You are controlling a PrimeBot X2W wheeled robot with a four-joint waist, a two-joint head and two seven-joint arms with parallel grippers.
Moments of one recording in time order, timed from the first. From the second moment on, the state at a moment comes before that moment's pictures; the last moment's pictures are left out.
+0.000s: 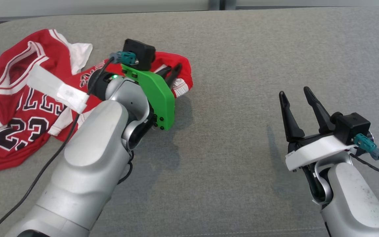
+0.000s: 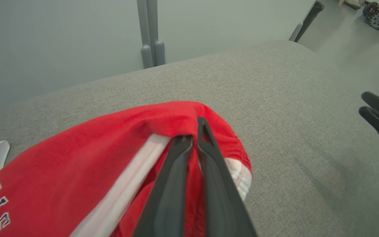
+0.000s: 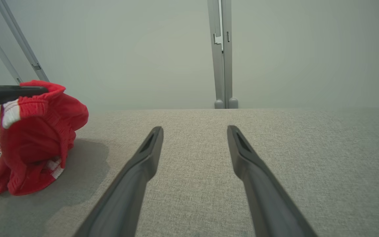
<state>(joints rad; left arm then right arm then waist) -0.79 0.02 -0.61 0.52 -0.61 -0.11 0.23 -0.22 -0.07 0.17 0.23 0.20 0.10 -0.25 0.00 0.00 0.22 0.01</state>
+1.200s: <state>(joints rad) -0.73 0.04 -0.97 0.35 -0.87 0.01 0.26 -0.17 -0.05 0.20 0.20 0.22 0.10 -0.25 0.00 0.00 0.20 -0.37</state>
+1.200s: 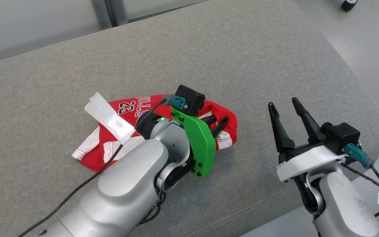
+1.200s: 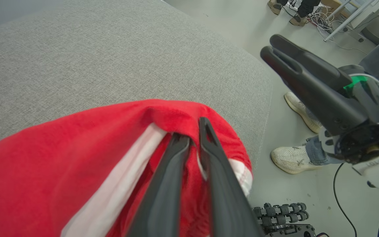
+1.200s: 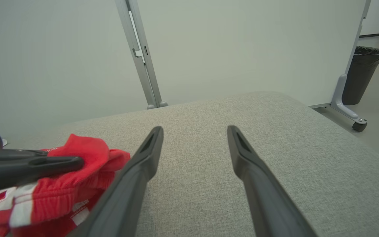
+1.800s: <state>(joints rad) -0.70 0.04 -0.94 0.31 -0.93 0.06 0.09 -0.18 -0.08 0.24 0.18 0.16 0.11 -0.25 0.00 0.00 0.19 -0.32</state>
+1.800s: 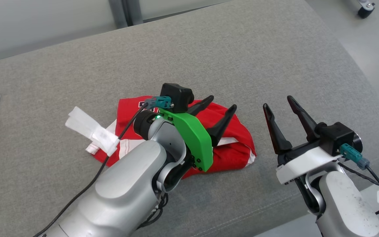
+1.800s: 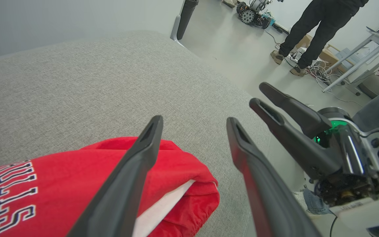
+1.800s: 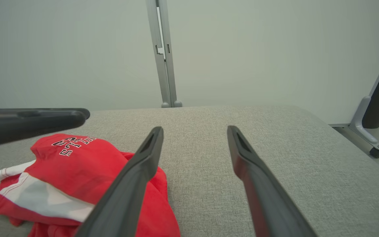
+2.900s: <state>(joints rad) -0.39 0.24 -0.77 0.34 -0.77 0.12 -0.22 -0.24 -0.23 0.56 0.37 0.12 0.12 -0.21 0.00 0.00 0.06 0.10</state>
